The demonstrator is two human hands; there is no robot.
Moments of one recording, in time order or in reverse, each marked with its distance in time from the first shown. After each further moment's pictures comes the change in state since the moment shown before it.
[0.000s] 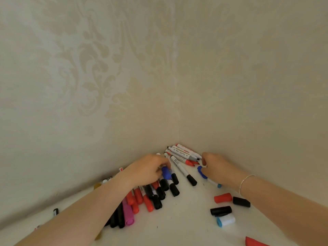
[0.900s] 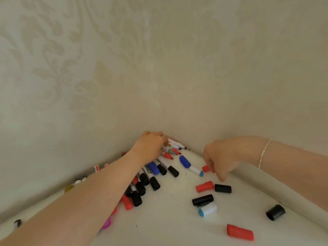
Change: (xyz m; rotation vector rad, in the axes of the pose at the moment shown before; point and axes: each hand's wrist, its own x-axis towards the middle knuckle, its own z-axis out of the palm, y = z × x) left_hand 0.079 0.032 0.013 0.362 0.115 0.089; right_hand -0.031 0.012 -0.054 -0.439 -0.529 -0.009
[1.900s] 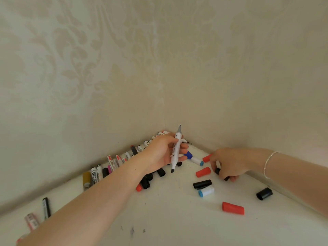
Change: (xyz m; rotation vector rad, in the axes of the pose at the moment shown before) left_hand -0.067 0.062 -0.055 -1.941 -0.182 -0.491; right_hand -0.007 0.016 0.049 0.377 0.079 -0.003
